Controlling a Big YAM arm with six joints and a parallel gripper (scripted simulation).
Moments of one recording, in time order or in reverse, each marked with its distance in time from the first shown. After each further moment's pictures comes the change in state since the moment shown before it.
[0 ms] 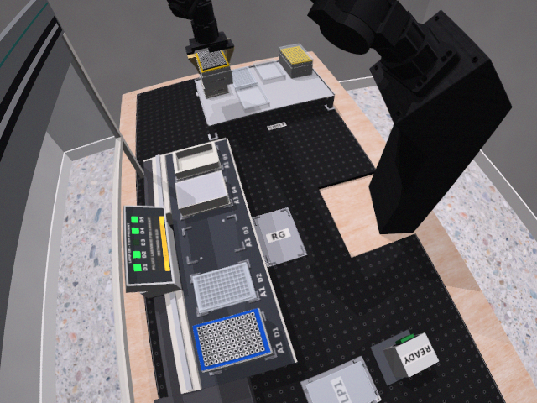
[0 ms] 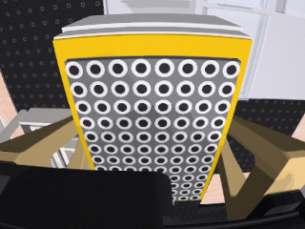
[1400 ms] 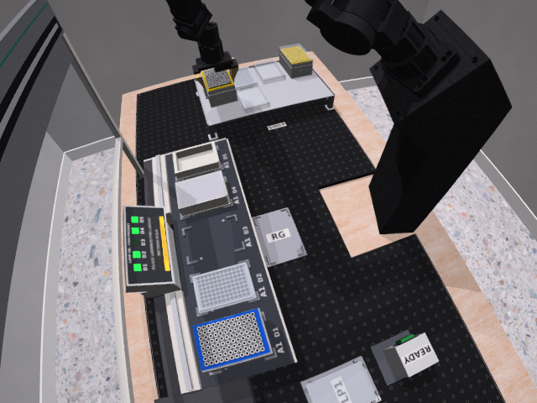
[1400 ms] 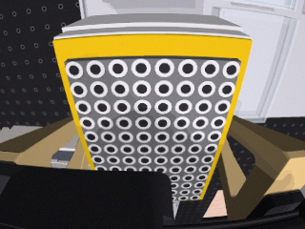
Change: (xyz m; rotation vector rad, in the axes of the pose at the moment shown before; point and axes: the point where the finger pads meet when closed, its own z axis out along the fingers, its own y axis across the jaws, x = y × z) arm 0.003 -0.006 0.065 0.008 0.007 0.011
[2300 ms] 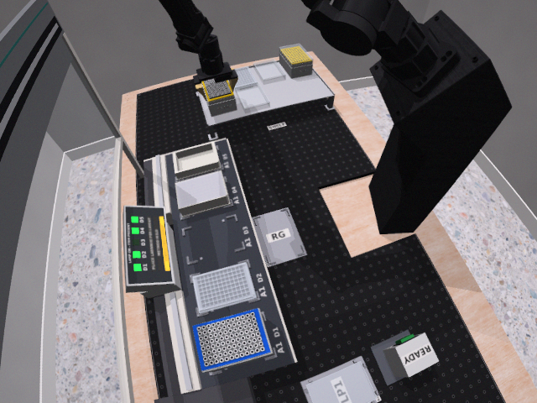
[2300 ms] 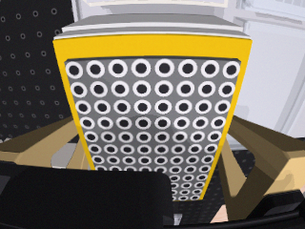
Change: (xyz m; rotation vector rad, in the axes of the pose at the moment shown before) arm -0.004 0.007 0.038 -0.008 -0.008 -0.010
